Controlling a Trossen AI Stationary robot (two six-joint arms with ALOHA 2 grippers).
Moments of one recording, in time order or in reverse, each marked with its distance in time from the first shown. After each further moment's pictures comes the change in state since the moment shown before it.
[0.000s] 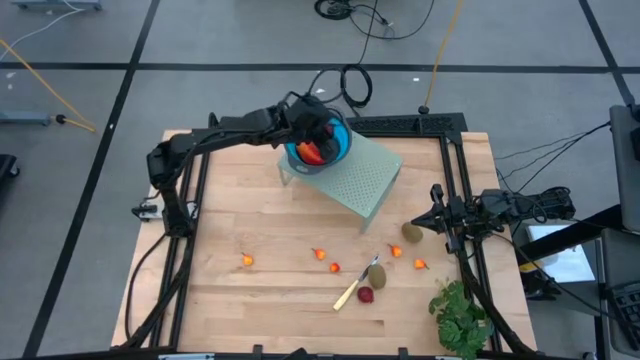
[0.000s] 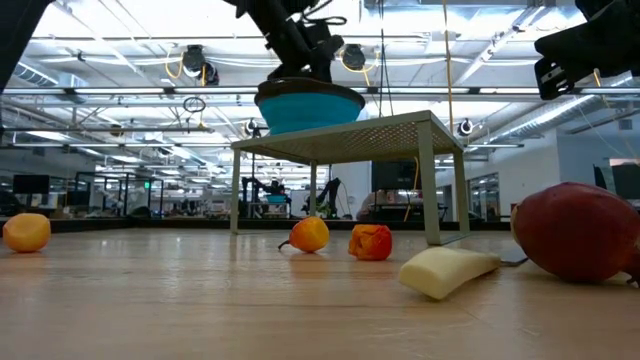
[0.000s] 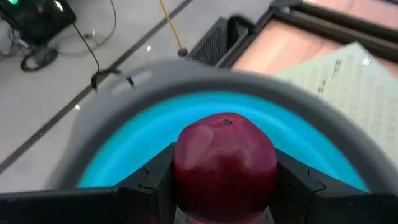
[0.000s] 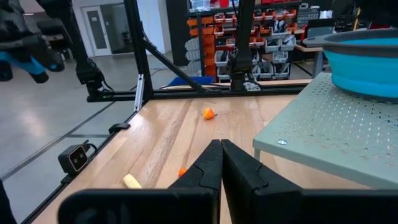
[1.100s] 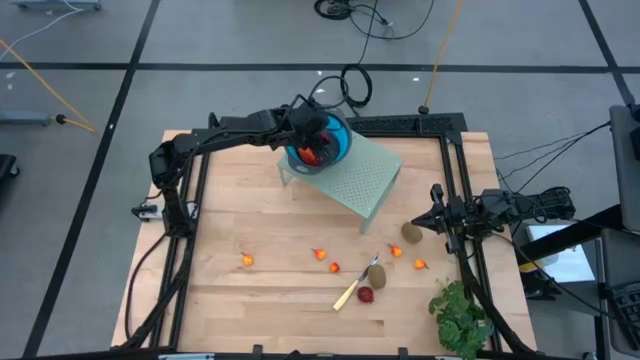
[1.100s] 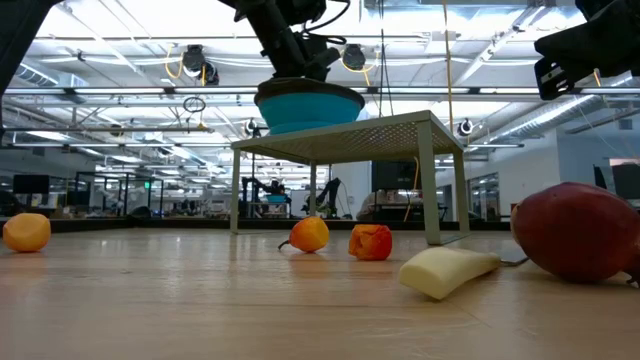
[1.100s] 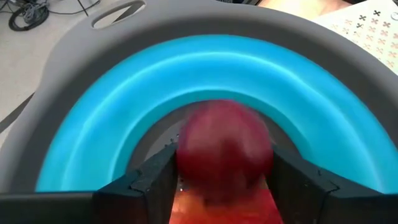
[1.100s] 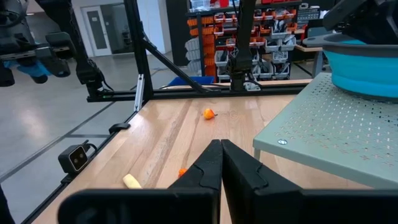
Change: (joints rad) left arm 0.000 0.016 0.000 -0.118 0.014 -0.078; right arm 0.000 0.000 0.000 0.000 -0.001 0.000
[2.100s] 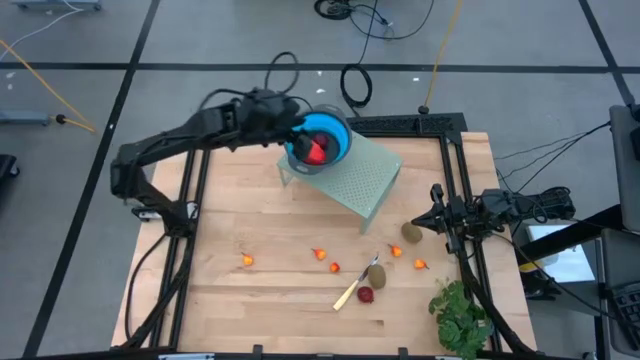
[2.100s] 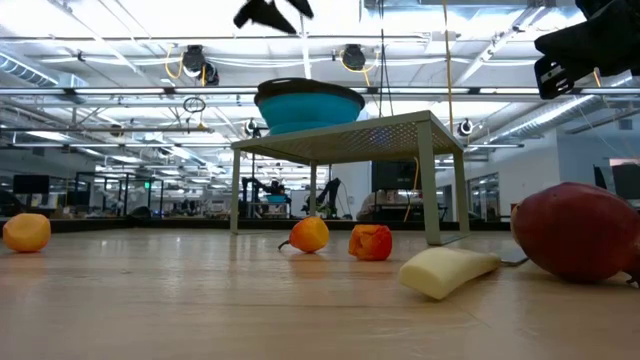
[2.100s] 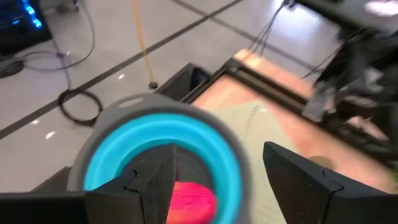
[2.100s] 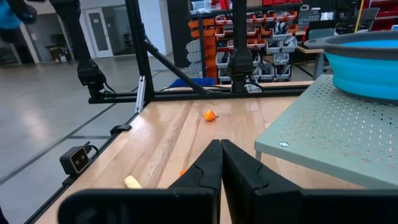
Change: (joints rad) left arm -0.100 -0.320 0.000 0.016 0.003 -0.110; right arm 0.000 0.000 0.000 0.008 -0.004 0.000
